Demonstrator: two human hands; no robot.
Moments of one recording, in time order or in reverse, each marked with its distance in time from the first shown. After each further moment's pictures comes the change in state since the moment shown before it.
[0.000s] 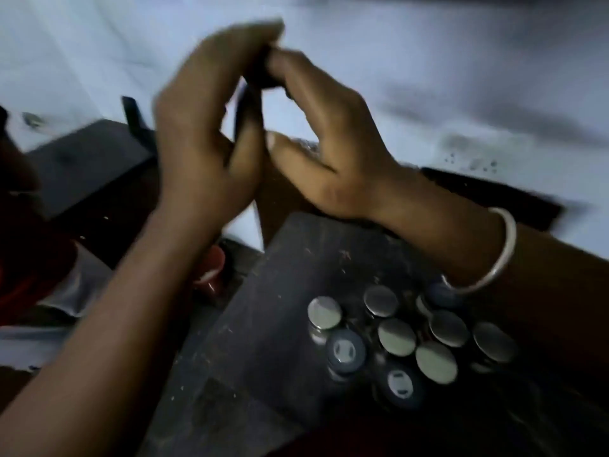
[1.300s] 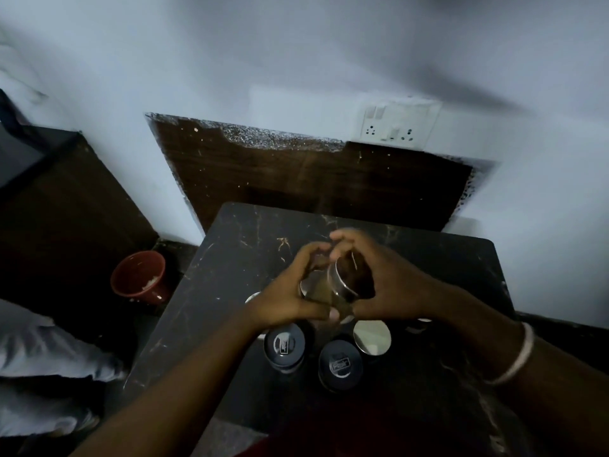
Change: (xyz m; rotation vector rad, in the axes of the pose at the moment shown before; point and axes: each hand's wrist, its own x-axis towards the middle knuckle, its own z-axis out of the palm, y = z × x) left_hand -0.191 0.049 0.170 -0.970 -1.050 -0.790; right_hand -0.237 0.070 -0.077 0.175 -0.478 0.900
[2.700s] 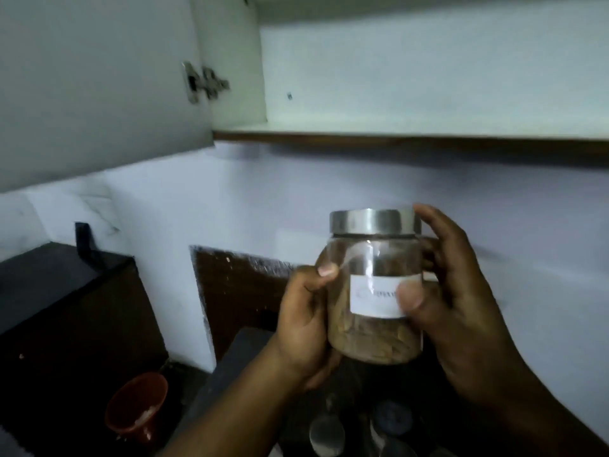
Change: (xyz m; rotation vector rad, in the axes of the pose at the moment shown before) left_hand 0.025 0.244 0.007 -0.760 0.112 0.421; right_hand -0.034 -0.168 -0.096 0.407 0.744 -0.486
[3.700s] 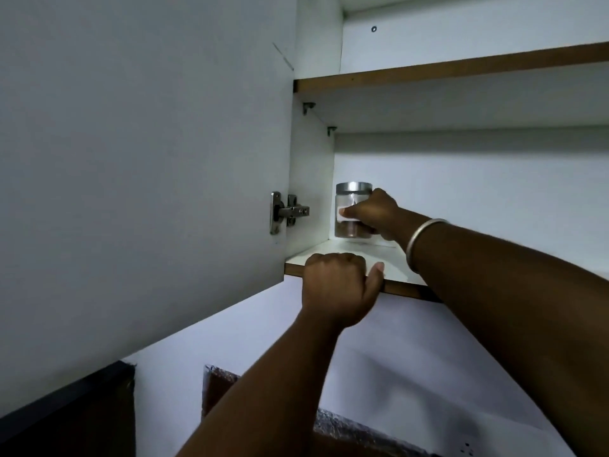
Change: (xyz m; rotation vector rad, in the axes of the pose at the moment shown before) left_hand 0.269 0.151 -0.199 2.237 0.478 0.747; right_hand 0.508 0.097 0.149 -0.431 0.026 0.224
